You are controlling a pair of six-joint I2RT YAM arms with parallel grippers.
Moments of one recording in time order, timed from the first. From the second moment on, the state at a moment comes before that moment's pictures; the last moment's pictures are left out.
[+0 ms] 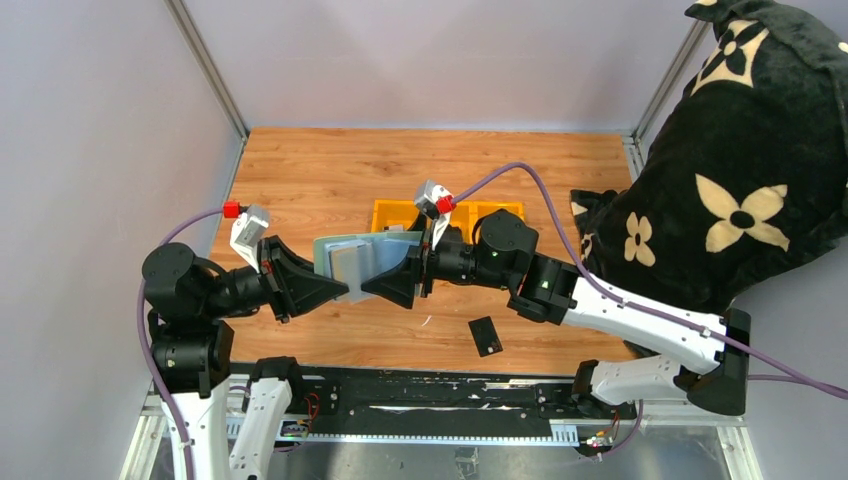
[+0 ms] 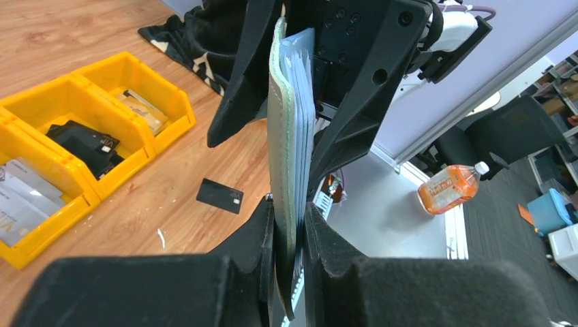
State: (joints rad) left arm 0.08 0.53 1.09 -0.61 1.29 -0.45; right arm 1.15 1.20 1.15 0.10 -0.27 0.33
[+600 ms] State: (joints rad) left arm 0.09 0.53 1.11 -0.60 1.34 -0.46; right arm 1.15 1.11 1.14 0.07 -0.23 0.33
